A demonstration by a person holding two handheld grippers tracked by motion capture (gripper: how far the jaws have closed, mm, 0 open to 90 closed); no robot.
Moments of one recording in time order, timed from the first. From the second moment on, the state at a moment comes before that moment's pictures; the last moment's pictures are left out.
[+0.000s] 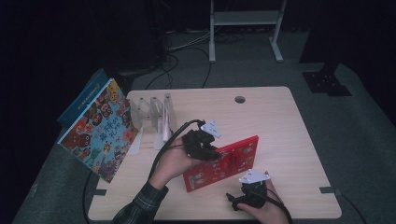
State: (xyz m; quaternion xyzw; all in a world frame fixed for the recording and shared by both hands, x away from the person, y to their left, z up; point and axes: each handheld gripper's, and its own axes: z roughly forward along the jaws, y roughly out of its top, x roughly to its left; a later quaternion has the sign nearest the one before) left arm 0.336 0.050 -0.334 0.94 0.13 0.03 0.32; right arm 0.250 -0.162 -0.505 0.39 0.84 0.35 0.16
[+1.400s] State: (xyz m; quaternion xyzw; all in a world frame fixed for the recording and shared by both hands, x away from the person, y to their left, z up) left arm 0.338 0.043 -0.329 0.95 0.08 -0.01 0.30; right arm 0.265 -0.170 -0.483 0.33 0.83 0.41 0.16
